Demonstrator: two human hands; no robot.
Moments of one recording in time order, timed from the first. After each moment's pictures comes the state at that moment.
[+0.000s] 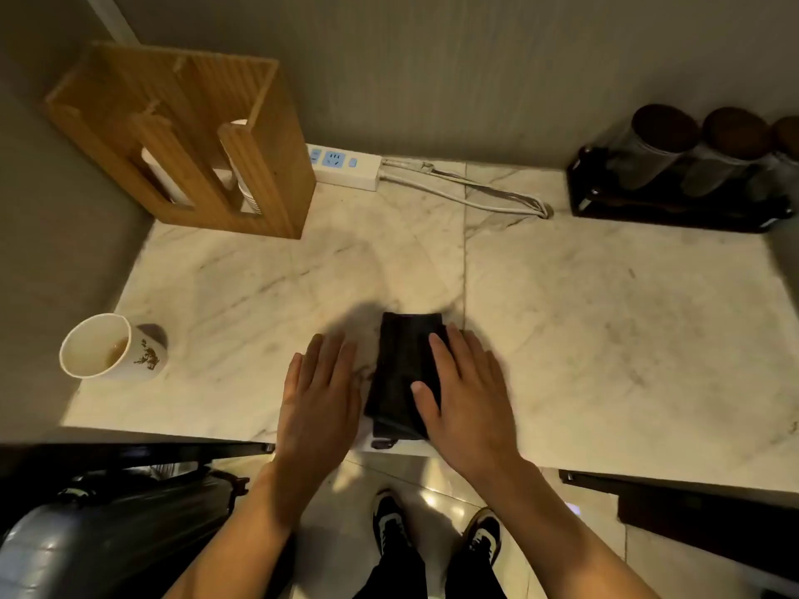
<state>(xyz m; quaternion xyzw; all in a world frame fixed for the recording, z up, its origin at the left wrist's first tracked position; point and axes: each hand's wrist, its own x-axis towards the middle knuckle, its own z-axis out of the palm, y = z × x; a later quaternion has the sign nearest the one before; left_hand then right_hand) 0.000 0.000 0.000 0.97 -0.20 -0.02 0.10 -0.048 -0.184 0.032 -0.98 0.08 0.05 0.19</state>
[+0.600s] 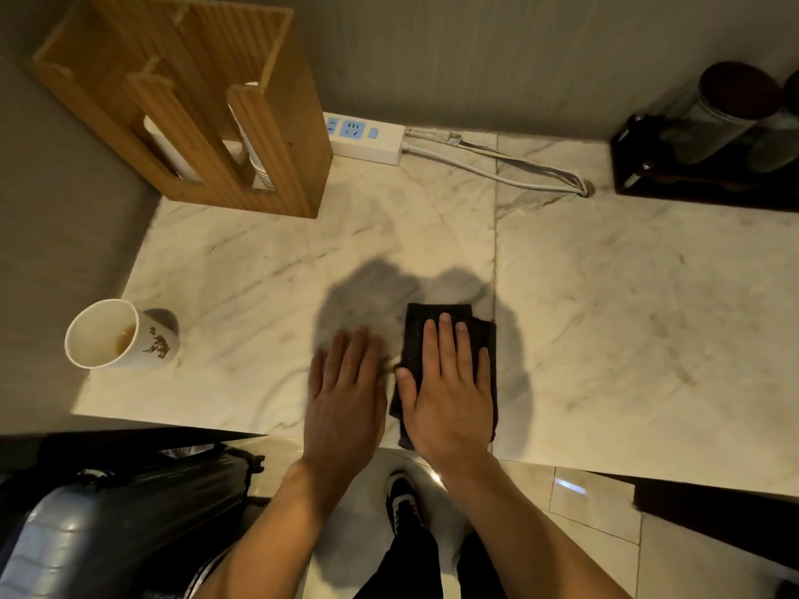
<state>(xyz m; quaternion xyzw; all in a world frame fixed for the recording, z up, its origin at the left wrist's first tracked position) -0.004 -0.004 -0.018 0.97 -0.17 -0.04 0.14 -0.027 -0.133 -0.020 -0.98 0.14 0.03 0.13</state>
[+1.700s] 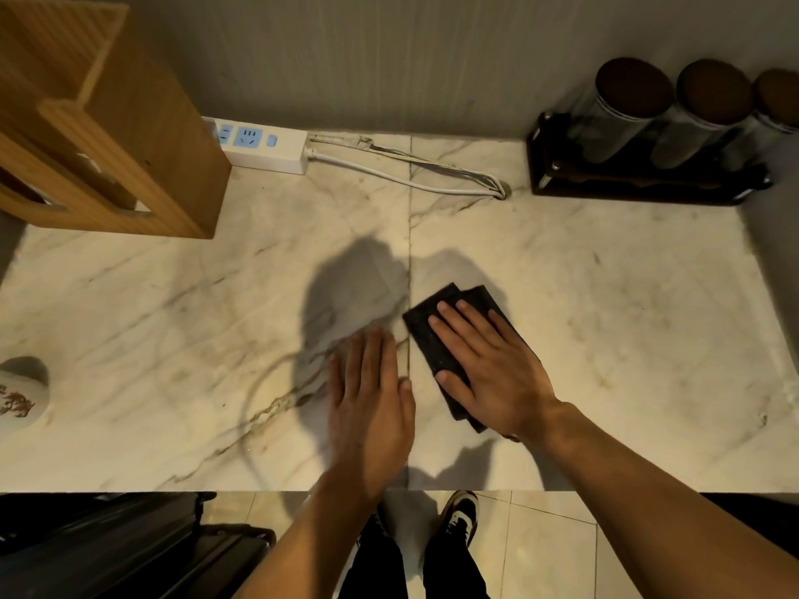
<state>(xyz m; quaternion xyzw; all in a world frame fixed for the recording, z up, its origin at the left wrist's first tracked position) -0.007 -0.137 -0.022 0.97 -0.18 -0.05 0.15 -0.019 -0.327 -0.023 -0.99 -0.08 0.08 0.05</state>
